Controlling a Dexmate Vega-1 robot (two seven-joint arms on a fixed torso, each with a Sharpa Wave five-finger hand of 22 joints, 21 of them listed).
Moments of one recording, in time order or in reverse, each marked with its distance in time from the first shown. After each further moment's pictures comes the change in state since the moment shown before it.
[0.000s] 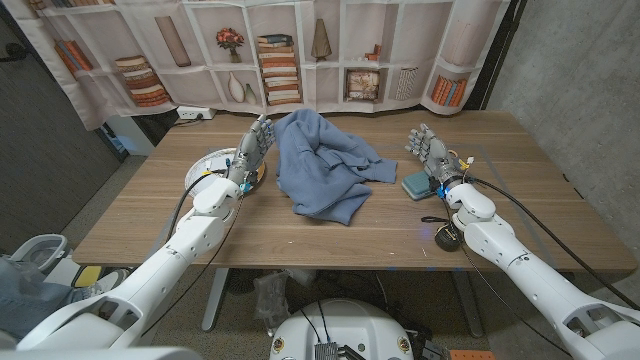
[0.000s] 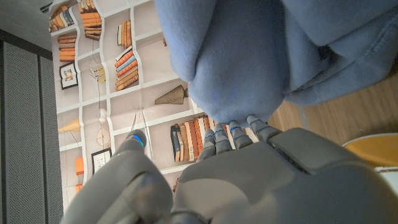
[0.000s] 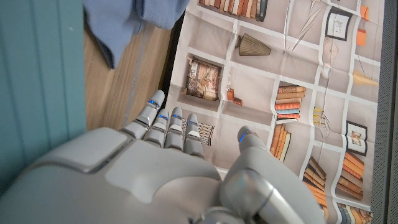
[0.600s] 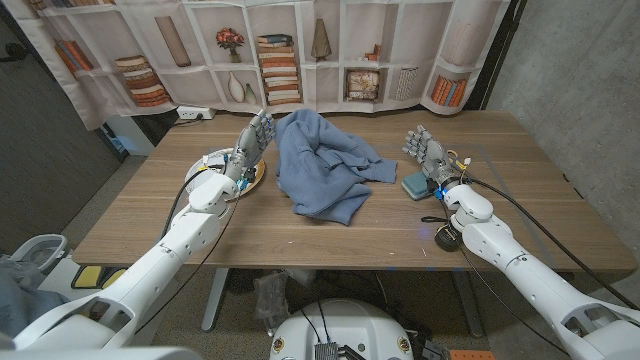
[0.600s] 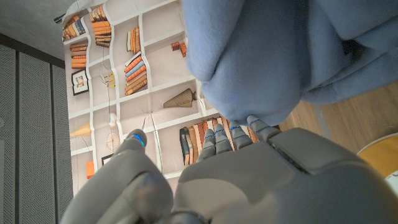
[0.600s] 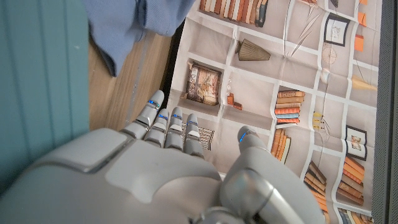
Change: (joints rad) left arm 0.007 0.036 -0.008 -0.061 0.000 0.015 -0.009; left_hand 0.004 0.004 0.000 0.000 0.000 0.004 0.004 0.000 0.000 0.001 0.001 0.000 0.000 0.004 0.003 0.000 0.000 0.000 0.000 0.000 0.000; right arm 0.007 0.008 -0.009 0.016 -0.007 0.014 0.020; right_hand 0.000 0.000 -0.003 -0.003 0.000 0.000 0.000 0.000 0.000 0.000 0.000 0.000 0.000 0.000 0.000 0.000 0.000 0.002 0.002 -0.004 0.000
